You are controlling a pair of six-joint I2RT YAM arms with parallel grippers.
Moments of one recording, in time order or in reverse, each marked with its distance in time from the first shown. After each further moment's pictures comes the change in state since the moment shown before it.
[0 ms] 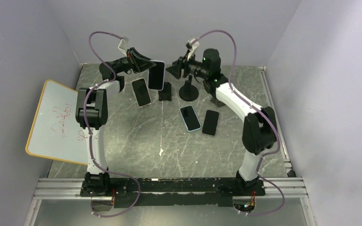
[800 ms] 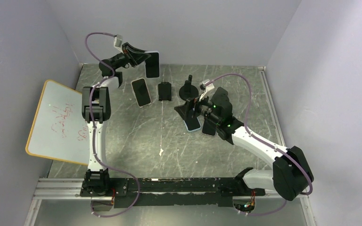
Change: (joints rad) left arm 0.045 0.254 0.330 -0.041 -0.082 0.145; right arm 0.133 -0.541 -0.718 0.072 0.322 0.130
